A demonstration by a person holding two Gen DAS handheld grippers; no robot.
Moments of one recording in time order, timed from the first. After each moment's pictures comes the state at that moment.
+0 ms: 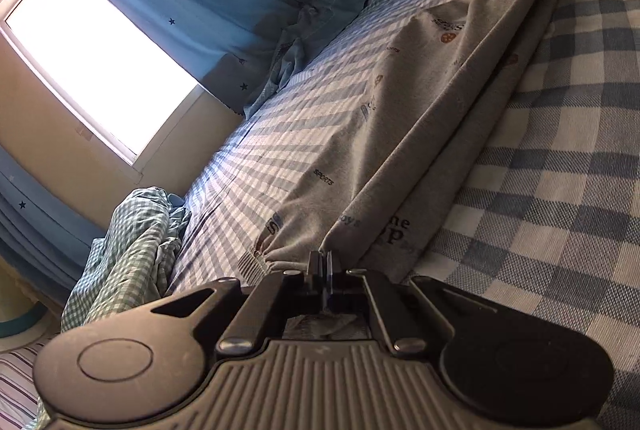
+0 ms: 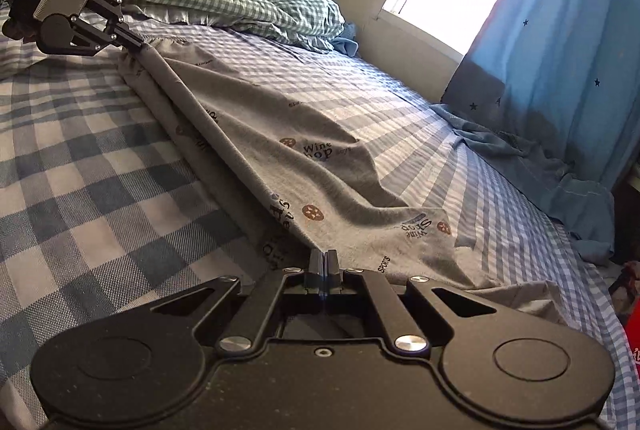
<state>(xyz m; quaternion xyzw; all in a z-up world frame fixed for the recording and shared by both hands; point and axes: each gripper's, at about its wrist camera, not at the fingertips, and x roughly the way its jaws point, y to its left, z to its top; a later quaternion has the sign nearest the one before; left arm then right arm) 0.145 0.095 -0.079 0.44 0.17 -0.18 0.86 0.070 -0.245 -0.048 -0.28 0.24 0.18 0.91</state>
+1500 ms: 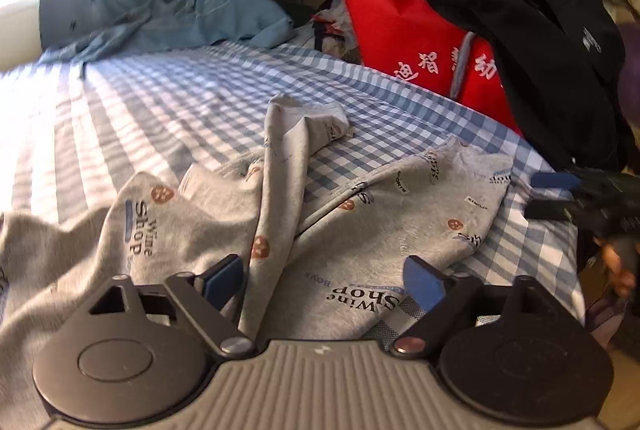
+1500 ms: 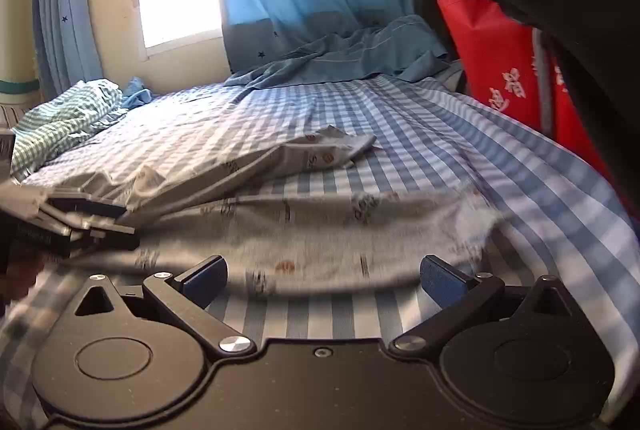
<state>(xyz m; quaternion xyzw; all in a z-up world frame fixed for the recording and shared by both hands) 0.182 -0.243 -0.044 0.05 0.33 -0.41 0.85 0.032 -0.544 -0.022 0.07 0.27 -0.01 0.96</state>
